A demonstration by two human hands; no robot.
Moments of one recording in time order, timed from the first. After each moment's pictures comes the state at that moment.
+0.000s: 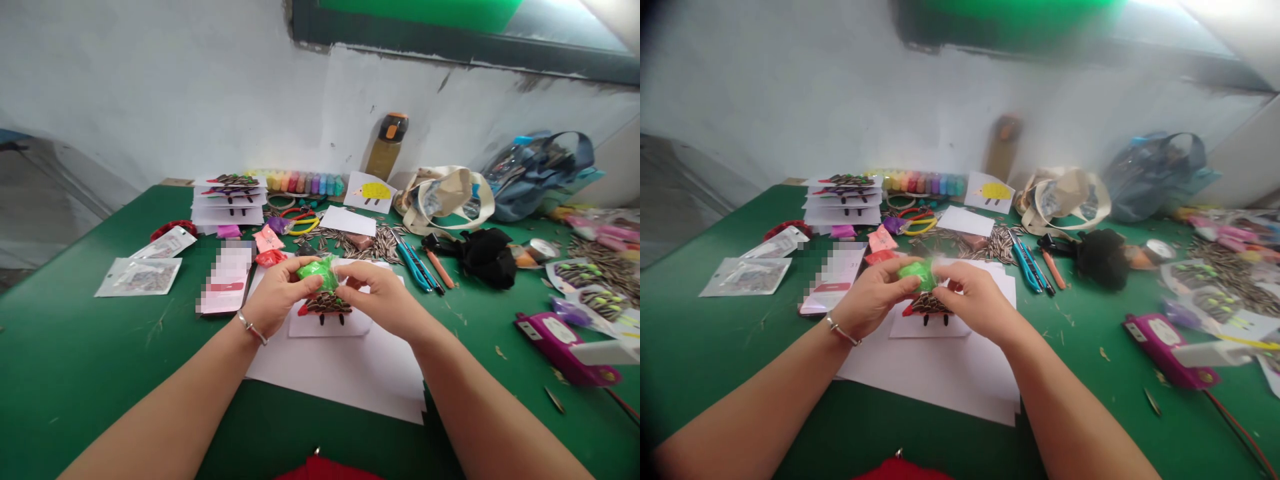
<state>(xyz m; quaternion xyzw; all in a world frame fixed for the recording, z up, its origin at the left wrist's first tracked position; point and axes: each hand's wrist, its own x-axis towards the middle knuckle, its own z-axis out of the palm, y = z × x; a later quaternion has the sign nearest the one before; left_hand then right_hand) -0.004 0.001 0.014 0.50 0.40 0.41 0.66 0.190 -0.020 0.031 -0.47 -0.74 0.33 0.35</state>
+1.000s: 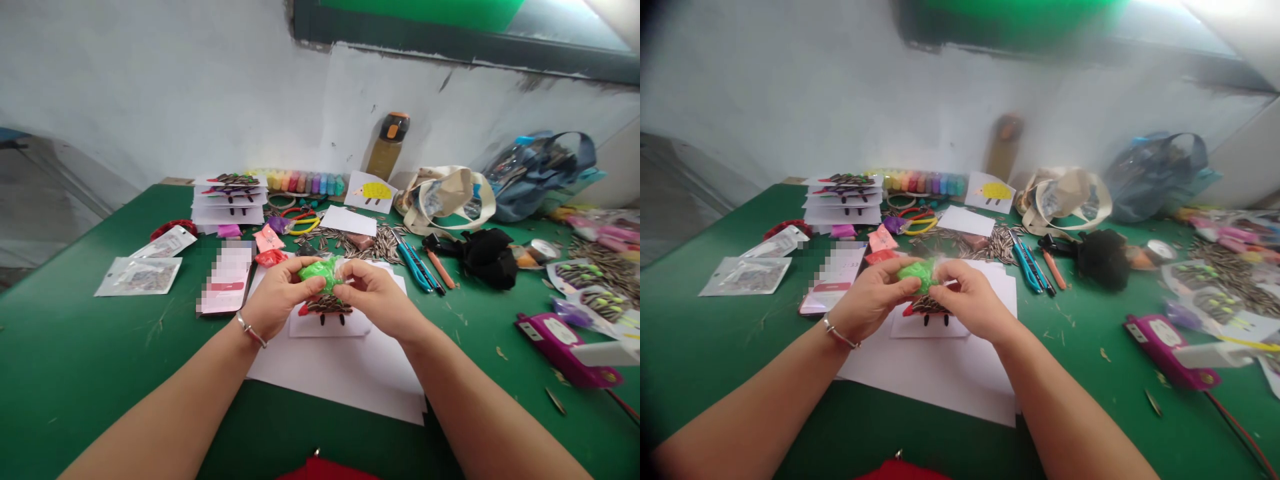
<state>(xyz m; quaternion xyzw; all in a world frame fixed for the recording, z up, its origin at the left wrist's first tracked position) -0.002 -0.003 0.021 0.48 0.39 0.41 0.67 0.181 -0.020 0.019 -0.44 -0.61 0.52 0.41</state>
